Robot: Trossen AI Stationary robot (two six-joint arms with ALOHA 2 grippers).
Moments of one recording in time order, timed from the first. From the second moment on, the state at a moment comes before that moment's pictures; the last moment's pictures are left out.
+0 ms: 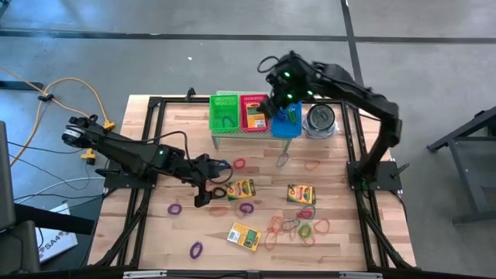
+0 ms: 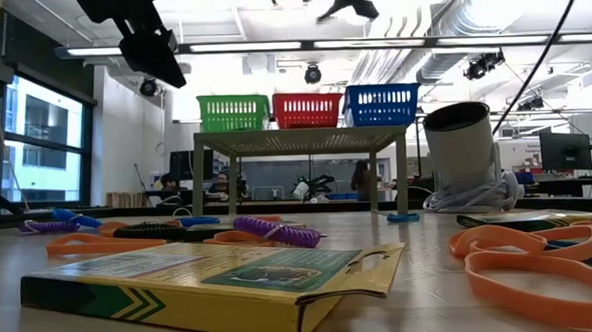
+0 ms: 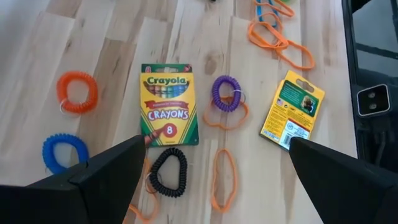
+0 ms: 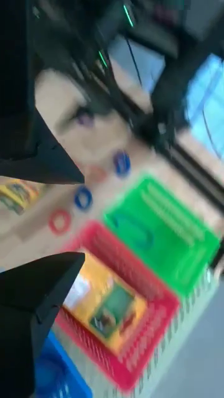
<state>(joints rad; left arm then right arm) -0.28 1.22 0.98 -0.56 -0.08 -0.46 -0.34 1.74 2.08 -1.10 -0.19 0.52</state>
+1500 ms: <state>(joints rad) -0.58 1.34 0.91 -0.35 -0.44 -0.63 0.68 1.24 0.88 -1.14 0.80 1.29</state>
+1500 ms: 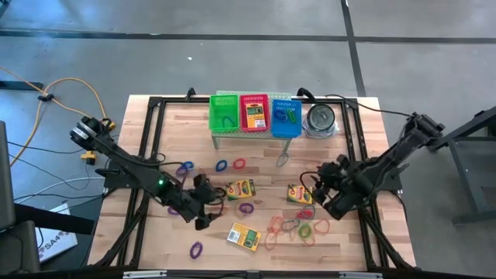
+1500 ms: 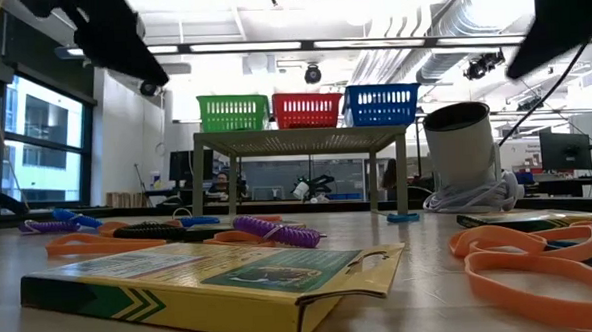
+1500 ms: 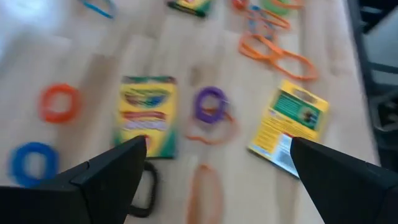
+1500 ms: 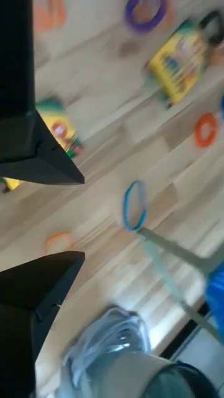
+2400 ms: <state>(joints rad) -0.43 1.35 0.74 0.05 -0.14 -0.48 0.12 1.23 0.71 -0.83 0.26 0.69</state>
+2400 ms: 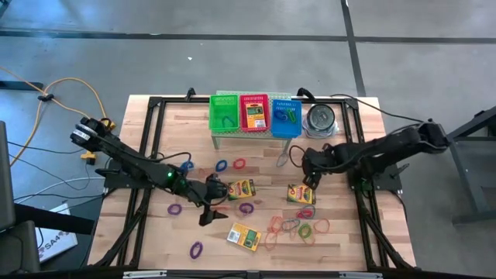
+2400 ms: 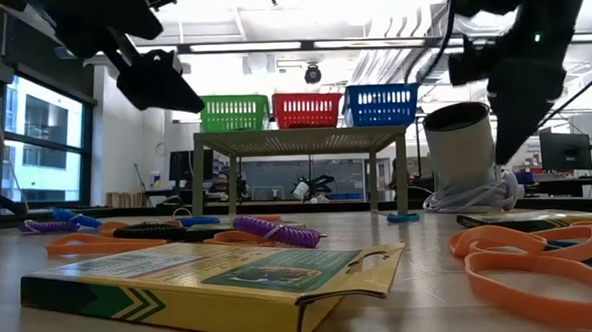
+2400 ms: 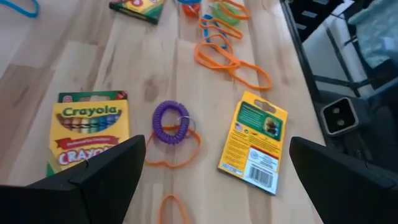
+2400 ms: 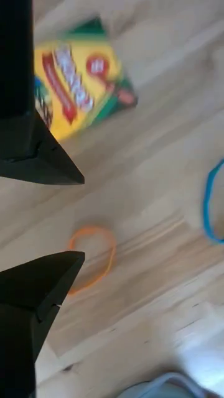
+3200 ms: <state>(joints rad) -0.44 1.35 0.73 0.06 -0.13 -0.47 0.04 1.23 0.48 -0.49 0.21 0.70</state>
